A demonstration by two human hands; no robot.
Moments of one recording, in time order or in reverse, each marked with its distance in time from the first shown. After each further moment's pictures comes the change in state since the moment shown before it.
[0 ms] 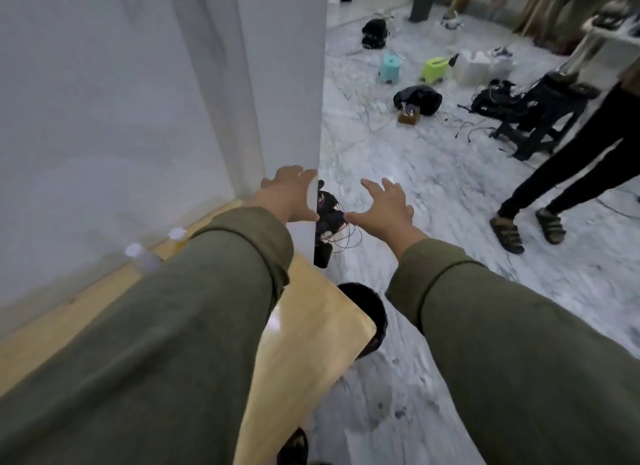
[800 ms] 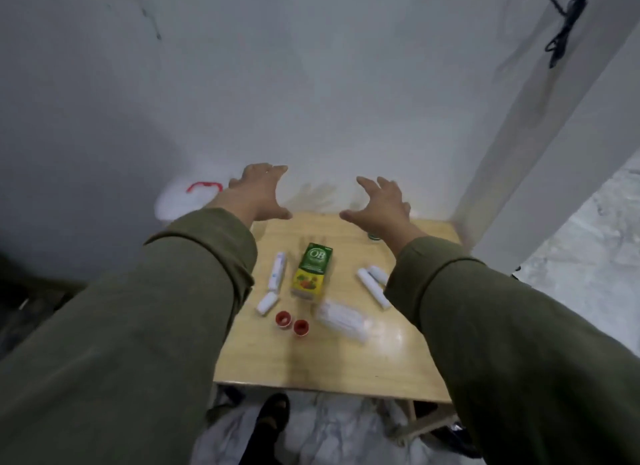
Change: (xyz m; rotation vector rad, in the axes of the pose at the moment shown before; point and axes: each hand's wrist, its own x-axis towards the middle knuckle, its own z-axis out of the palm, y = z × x) left_hand -0.389 -0.177 -0.001 -0.150 0.290 -0.885; right_hand -0.189 -0.247 0.098 -0.055 -0.335 -0.833
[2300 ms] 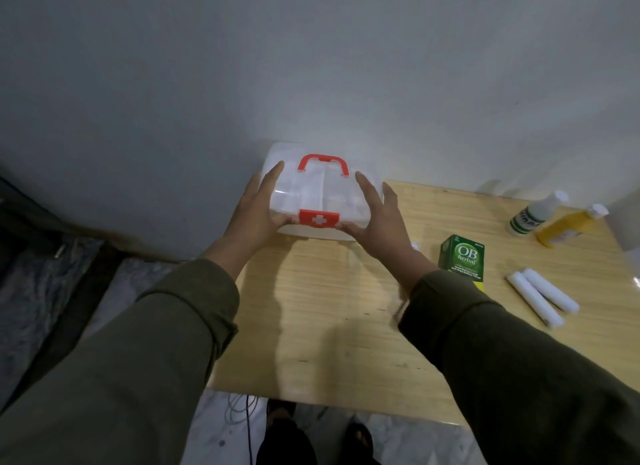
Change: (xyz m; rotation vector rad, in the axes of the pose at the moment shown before) left_hand 0.024 -0.287 0.118 -0.660 0.153 -0.115; right_hand 0.045 -0.178 0.240 0.139 -0.091 -0.059
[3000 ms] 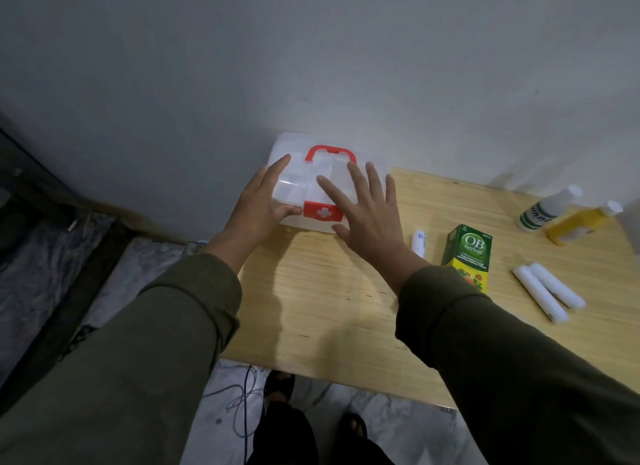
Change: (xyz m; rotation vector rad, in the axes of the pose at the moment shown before) left_hand -0.034 -0.002 0.001 0.021 0.056 -0.005; right_hand -0.011 0.005 0.032 -0.751 0.118 -0.490
